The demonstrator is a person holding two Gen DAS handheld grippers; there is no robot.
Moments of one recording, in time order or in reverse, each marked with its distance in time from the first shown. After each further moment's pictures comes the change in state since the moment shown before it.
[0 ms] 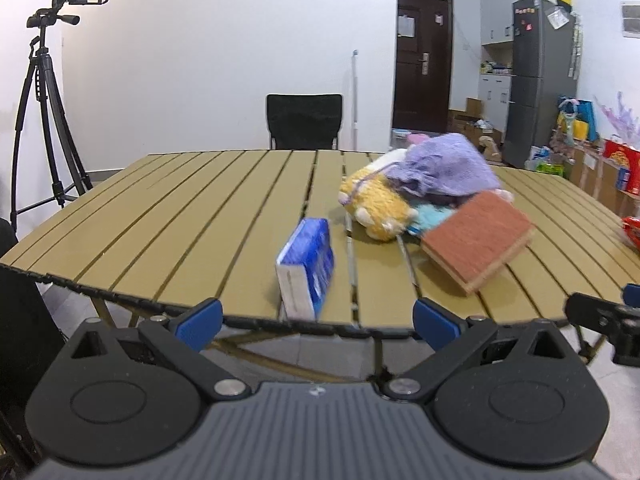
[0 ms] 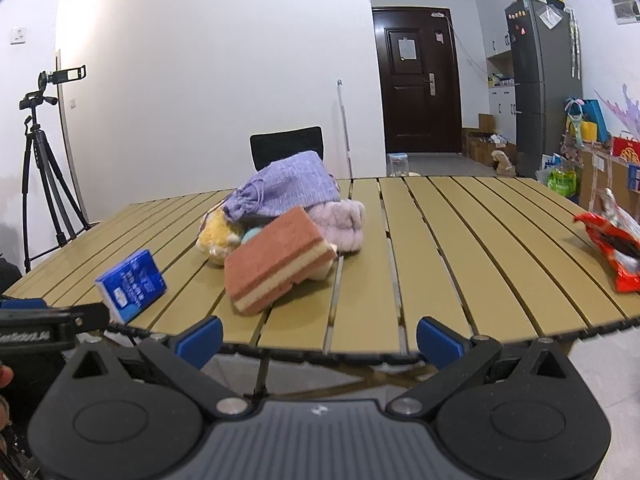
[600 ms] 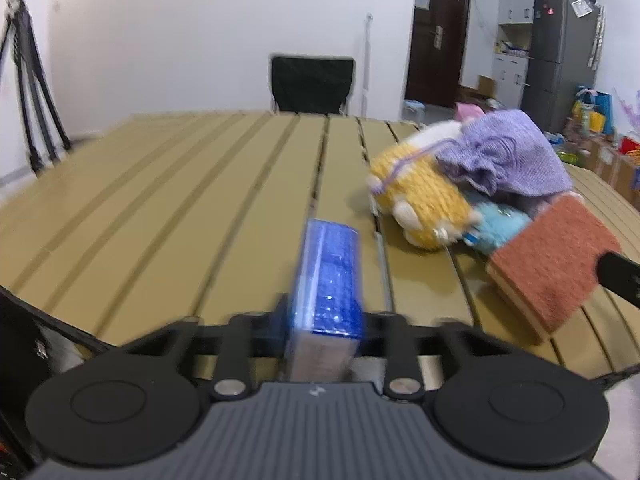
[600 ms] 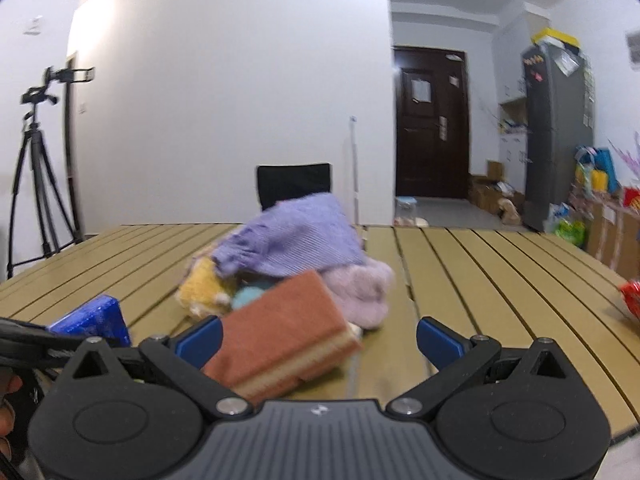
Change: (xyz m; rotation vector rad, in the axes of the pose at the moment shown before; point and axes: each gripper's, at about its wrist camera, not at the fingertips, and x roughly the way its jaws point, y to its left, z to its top) left arm 0.100 0.021 0.022 -0.059 0.111 -0.035; right arm 0.072 0.022 0.031 -0.104 -0.124 -0.005
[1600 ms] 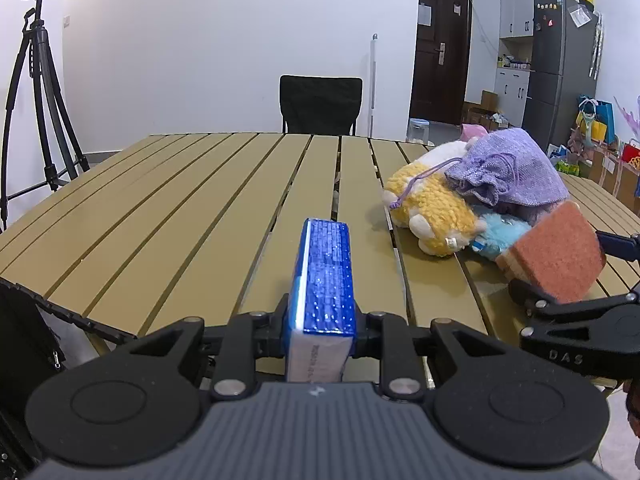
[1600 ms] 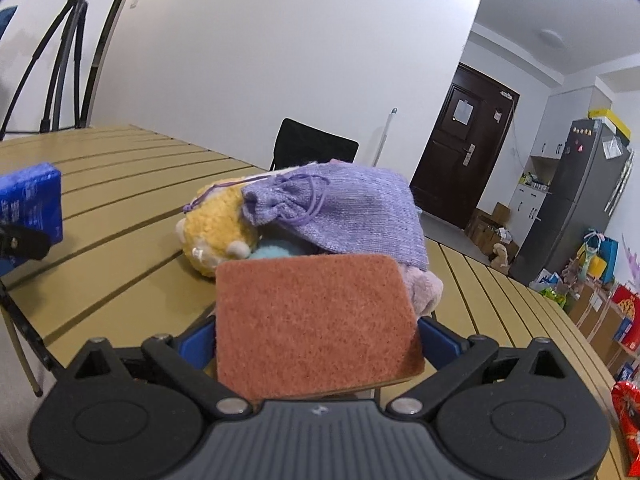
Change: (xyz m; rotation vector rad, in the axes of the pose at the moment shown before) left arm -0.022 0.006 -0.005 0.017 -0.066 0.037; right arm 0.054 0.048 -0.012 -0.334 0.092 -0.076
